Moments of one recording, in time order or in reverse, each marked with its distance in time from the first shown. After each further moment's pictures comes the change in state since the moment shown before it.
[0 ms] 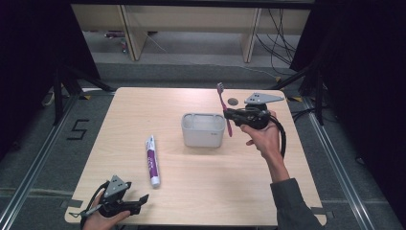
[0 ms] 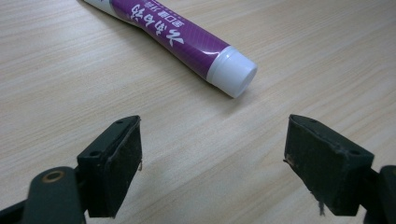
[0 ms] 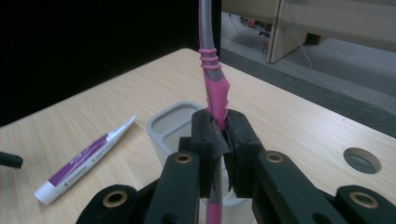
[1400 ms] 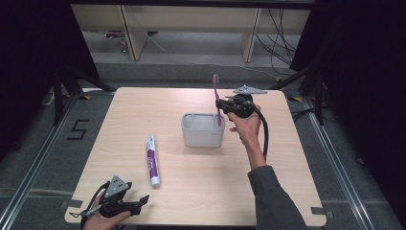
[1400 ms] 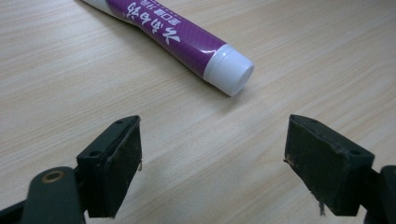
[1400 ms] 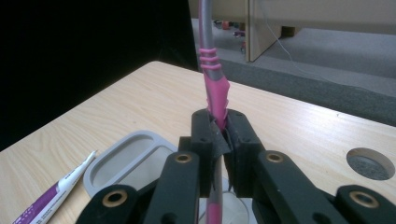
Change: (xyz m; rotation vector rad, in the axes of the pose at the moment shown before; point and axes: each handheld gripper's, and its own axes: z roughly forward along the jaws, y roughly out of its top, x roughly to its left) left arm -0.001 0.000 0.000 0.000 -0.009 0.006; right arm -0.030 -0.004 0.067 -0.039 -0.087 0.145
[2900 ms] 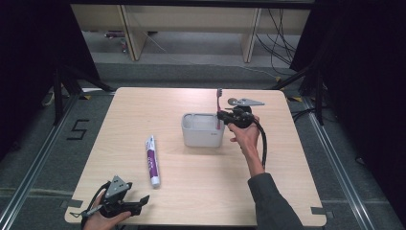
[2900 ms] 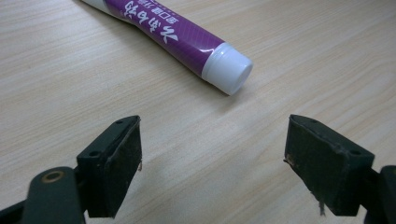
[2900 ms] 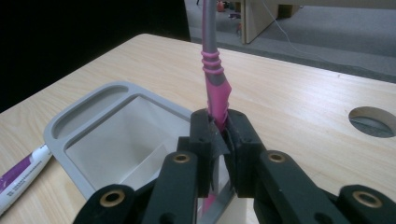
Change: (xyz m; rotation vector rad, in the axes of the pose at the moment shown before) left arm -0.001 -0.001 0.001 0.000 0.000 0.001; right arm -0.010 -0.043 0.012 0.059 -0.023 0.034
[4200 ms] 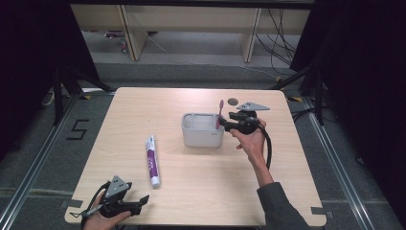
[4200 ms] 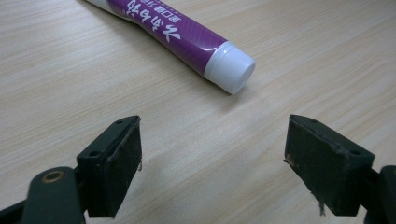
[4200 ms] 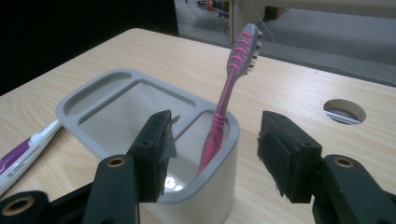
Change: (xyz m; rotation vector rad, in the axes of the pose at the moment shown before) left arm 0.000 0.000 0.000 0.007 0.009 -0.003; right arm 0.009 -0.006 -0.027 -0.002 -0.059 -0.062
